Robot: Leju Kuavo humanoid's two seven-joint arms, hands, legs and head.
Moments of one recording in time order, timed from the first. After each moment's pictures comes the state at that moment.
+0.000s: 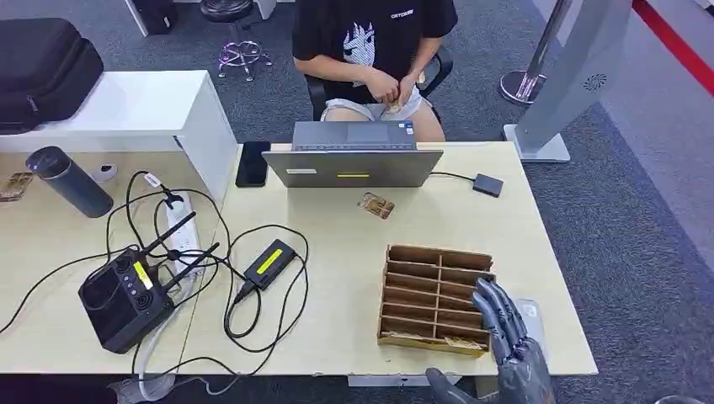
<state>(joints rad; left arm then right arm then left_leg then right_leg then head) 0.17 -0.22 0.59 0.01 -0.51 -0.11 0.12 0.32 -0.37 0.62 -1.97 0.95 -0.69 -0.15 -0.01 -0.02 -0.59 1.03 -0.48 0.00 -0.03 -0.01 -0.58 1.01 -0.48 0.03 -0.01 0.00</state>
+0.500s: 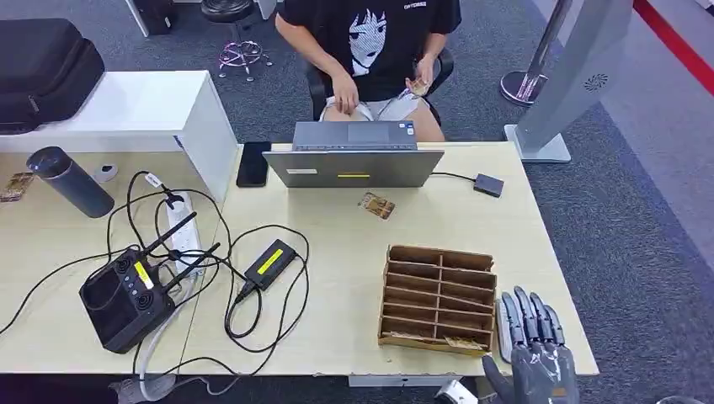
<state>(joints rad) 0.17 -0.20 0.53 0.01 -0.55 -0.12 0.12 0.32 -0.41 0.53 -1.72 1.34 -0.65 0.32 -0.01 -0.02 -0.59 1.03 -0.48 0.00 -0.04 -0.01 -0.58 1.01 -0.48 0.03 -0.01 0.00</state>
